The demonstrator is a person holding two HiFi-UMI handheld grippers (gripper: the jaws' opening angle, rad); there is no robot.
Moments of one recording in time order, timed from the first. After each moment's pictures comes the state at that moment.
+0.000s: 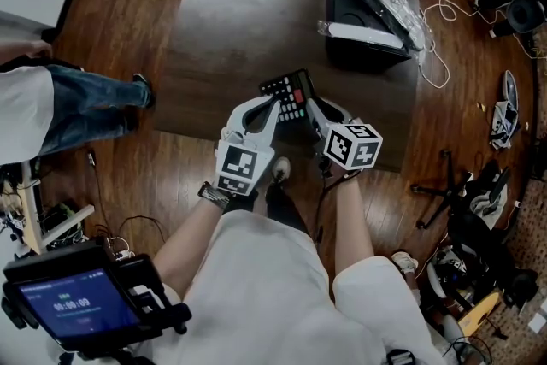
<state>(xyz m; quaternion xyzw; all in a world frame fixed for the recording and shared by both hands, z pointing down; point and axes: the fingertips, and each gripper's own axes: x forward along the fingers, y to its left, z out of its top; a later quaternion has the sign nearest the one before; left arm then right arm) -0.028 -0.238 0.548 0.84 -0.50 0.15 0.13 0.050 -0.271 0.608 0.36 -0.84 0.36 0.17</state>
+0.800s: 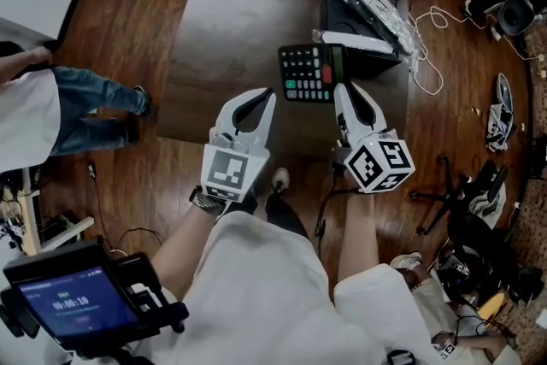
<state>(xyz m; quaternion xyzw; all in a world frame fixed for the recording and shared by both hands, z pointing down) -0.039 -0.233 0.445 0.85 -0.52 0.09 0.04 0.083 -0.285 0.433 0.44 -0.87 0.21 0.02</state>
